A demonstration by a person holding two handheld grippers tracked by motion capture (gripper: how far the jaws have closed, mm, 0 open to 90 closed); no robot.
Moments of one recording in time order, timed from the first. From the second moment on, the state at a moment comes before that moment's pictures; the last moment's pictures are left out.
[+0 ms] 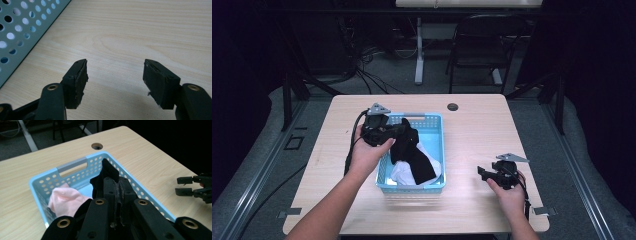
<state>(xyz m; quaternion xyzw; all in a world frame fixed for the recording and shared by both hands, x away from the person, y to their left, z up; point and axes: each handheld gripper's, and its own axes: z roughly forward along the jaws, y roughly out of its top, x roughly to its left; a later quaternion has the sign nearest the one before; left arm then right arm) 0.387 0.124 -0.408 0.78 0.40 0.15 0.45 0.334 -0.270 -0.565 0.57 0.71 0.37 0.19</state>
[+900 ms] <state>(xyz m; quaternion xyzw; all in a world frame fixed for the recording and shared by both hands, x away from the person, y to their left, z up) 0.365 0.220 -0.378 0.74 0.45 0.19 0.47 0.332 -0.271 -0.565 0.57 0.71 0.37 0.19</state>
